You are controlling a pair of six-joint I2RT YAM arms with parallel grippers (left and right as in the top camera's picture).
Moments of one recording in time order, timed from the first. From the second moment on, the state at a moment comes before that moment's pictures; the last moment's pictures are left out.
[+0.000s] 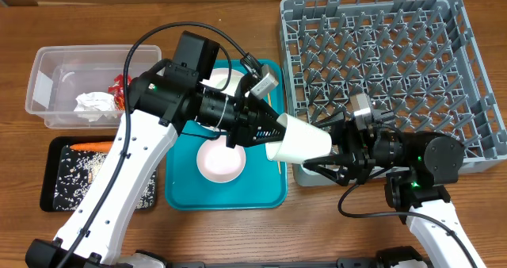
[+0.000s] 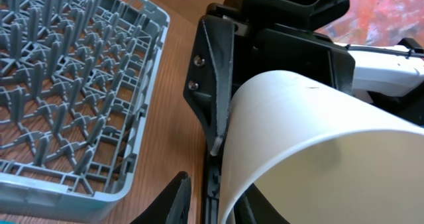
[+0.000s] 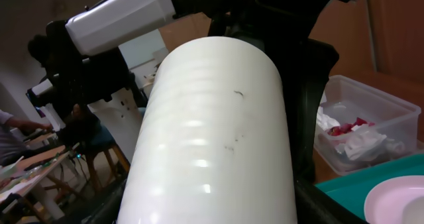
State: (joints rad) left arm -0.39 1.53 1.51 -1.06 1.19 0.37; right arm 0.14 1.04 0.56 0.91 -1.38 0.76
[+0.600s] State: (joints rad) left arm -0.26 1.53 1.51 -1.06 1.17 0.32; right arm 0.14 1.06 0.56 0.90 -1.36 0.76
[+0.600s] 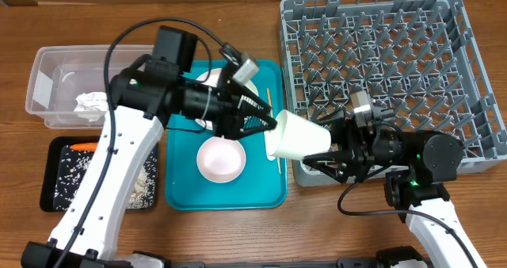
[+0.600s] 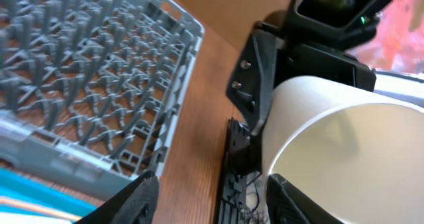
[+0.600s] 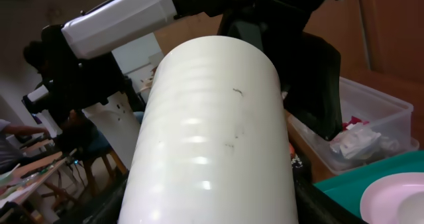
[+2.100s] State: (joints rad) left arm -0.20 1.53 1.51 -1.18 0.93 0.31; right arm -0.09 1.08 1.12 -0.47 -0.50 0.49
